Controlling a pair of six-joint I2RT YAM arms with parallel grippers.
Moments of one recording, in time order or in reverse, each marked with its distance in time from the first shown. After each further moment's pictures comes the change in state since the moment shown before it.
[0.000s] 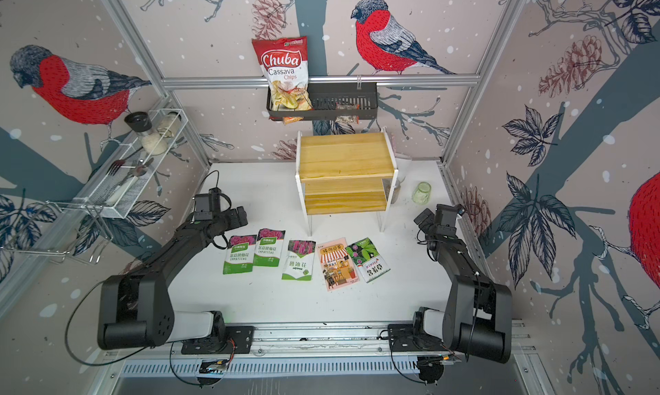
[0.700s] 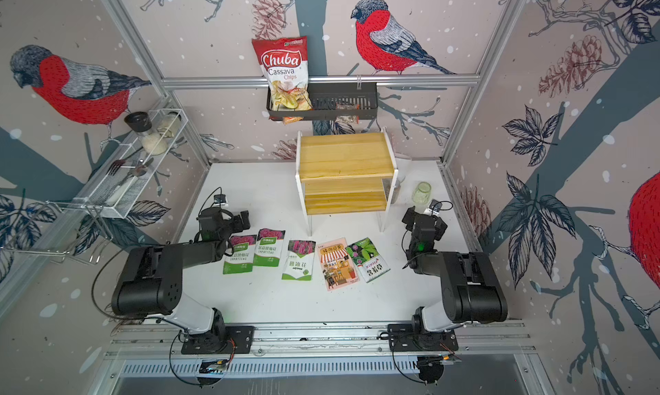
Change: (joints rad) left arm 0.033 0.166 -0.277 0.765 0.039 0.128; right arm 0.214 0.178 -0.244 0.833 0.292 -0.363
